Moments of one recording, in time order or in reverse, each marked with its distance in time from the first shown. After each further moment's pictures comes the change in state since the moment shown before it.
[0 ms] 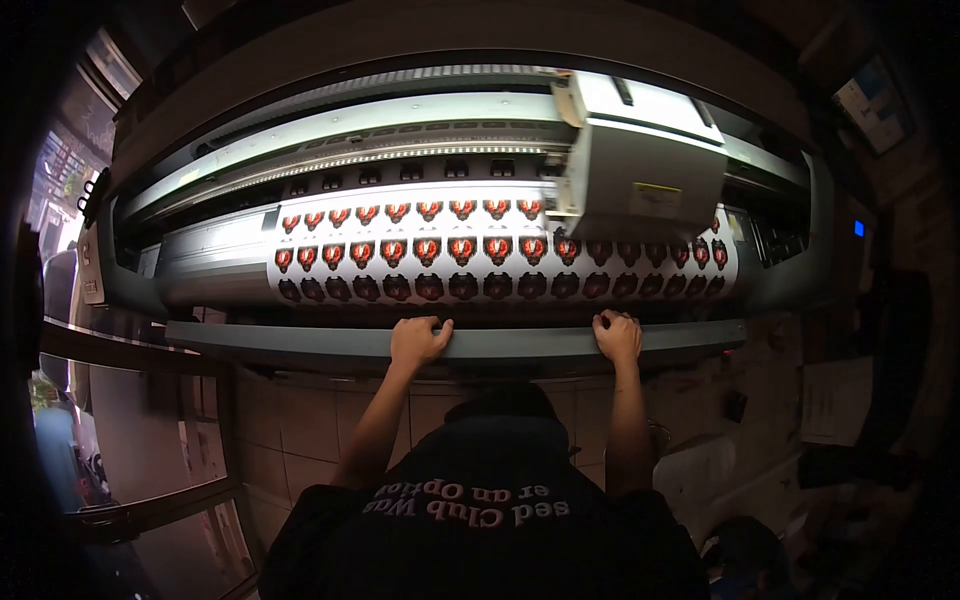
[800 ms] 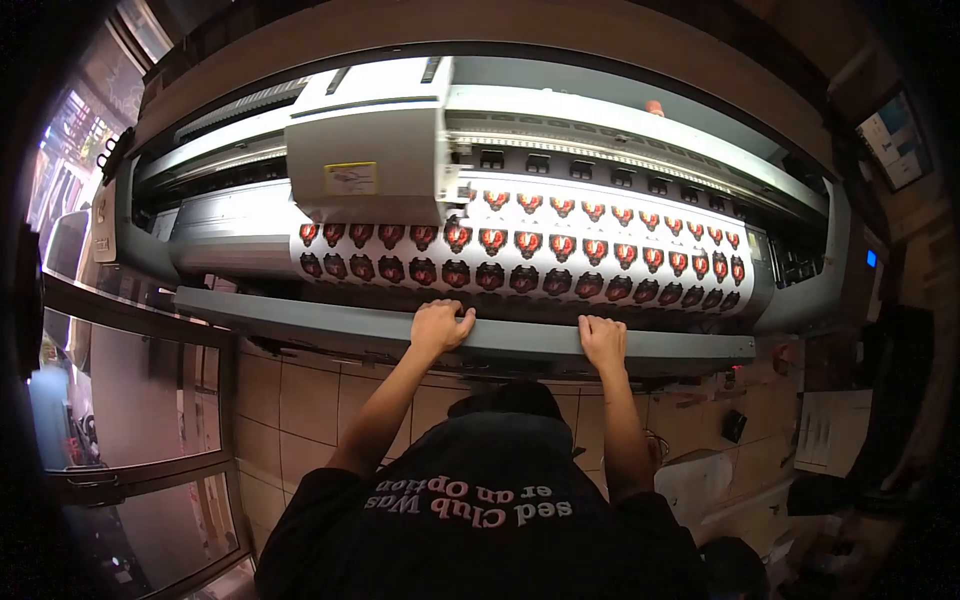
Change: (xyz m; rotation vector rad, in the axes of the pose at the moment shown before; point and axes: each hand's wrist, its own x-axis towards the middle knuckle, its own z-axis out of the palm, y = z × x) left_hand -0.001 -0.005 0.011 -0.049 0.064 0.034; right_hand -0.014 -0.039 0.035 0.000 0.002 -0.354
